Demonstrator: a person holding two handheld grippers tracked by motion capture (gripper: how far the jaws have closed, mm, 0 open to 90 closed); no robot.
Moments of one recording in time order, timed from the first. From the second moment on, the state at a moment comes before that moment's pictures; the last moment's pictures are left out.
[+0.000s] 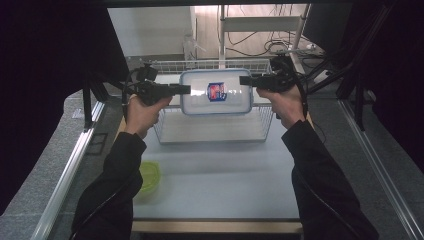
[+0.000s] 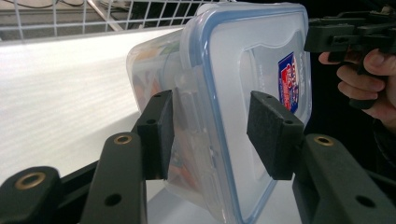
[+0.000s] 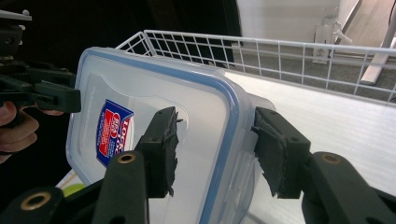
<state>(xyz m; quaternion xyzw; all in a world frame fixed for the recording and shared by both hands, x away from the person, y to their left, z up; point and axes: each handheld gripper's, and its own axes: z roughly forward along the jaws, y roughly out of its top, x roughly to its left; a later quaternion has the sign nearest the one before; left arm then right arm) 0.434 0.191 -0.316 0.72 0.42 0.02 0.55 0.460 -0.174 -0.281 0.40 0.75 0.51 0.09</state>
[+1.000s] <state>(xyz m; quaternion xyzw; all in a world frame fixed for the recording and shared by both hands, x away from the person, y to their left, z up) 0.455 0.195 -0.310 0.69 0.44 0.14 0.56 0.496 -0.163 -0.296 0.39 0.73 0.54 0.17</state>
